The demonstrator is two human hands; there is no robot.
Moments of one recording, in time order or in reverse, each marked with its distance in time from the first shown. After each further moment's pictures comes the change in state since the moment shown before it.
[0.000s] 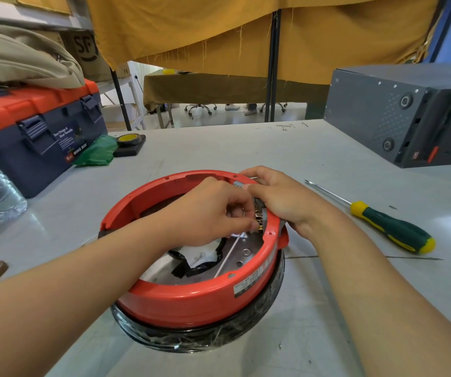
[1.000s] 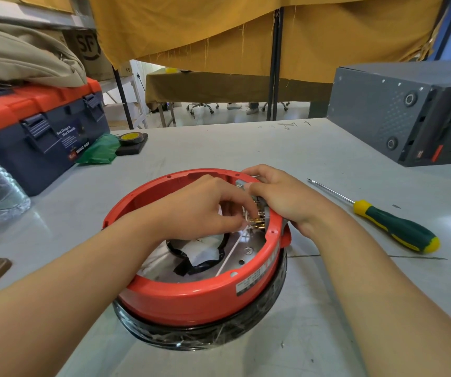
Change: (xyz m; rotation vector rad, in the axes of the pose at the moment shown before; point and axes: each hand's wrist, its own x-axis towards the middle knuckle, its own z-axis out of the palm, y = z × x) left_hand -0.002 -0.011 -0.010 0.042 -0.052 0.065; right_hand 0.002 0.002 0.001 -0.018 0.007 -0.002
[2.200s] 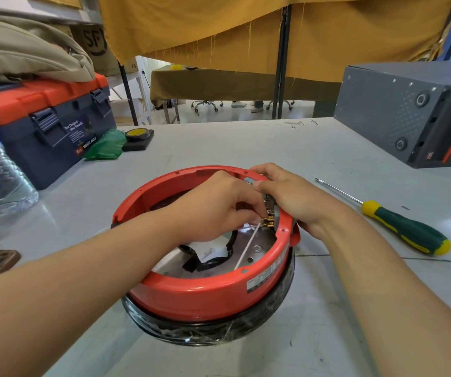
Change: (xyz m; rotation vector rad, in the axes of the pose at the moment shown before) left_hand 0.001 0.001 0.008 0.074 0.105 0.105; right_hand 0.001 0.002 0.001 -0.011 -0.028 0.001
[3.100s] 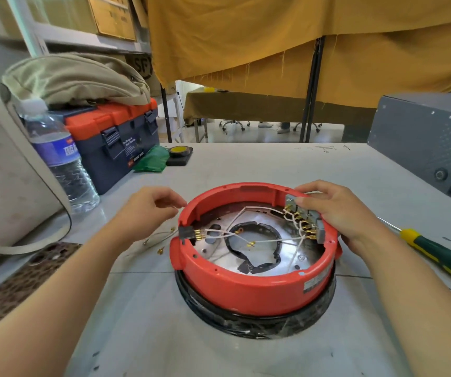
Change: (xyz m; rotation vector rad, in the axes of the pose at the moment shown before) left_hand -0.108 -0.087 -0.053 -0.241 0.421 -0.783; right_hand -0.003 -0.004 -0.007 0.103 0.166 -0.025
